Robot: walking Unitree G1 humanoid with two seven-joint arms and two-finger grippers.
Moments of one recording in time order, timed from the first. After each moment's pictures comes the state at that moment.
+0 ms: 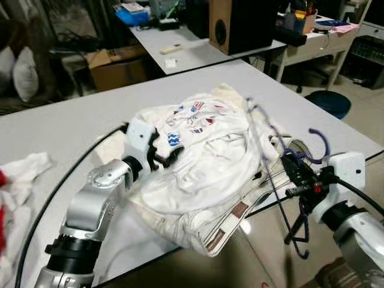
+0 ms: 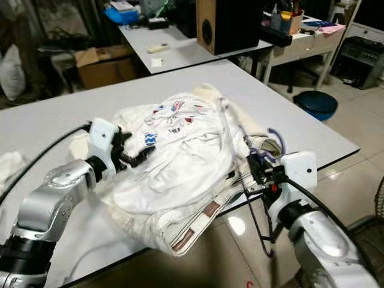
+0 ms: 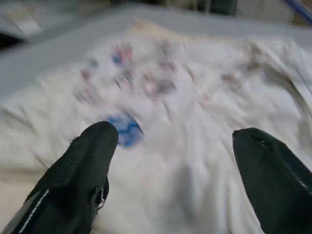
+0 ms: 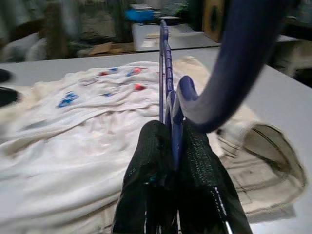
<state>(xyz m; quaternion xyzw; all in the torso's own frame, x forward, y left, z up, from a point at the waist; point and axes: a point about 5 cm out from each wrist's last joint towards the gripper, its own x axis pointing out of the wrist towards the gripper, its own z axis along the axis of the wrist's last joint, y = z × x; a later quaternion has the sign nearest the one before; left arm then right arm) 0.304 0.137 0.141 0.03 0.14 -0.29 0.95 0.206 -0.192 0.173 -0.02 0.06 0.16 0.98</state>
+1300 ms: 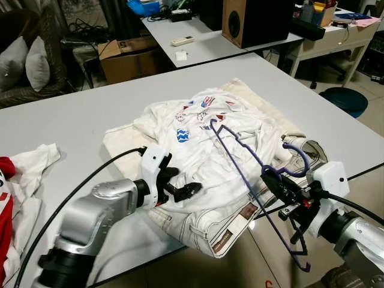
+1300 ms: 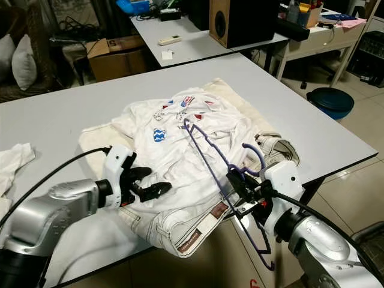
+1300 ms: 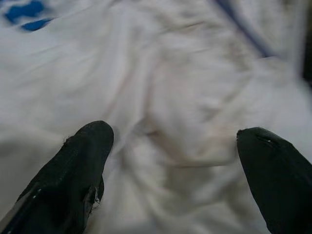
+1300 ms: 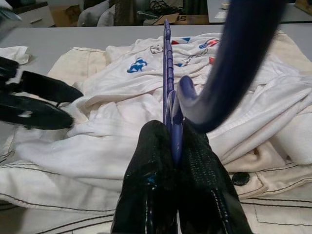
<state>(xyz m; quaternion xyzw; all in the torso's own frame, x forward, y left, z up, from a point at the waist) 0.272 0.124 0.121 -0.02 0.25 -0.36 0.90 0.196 -0.180 0.162 -0.02 0.10 0.27 0.96</state>
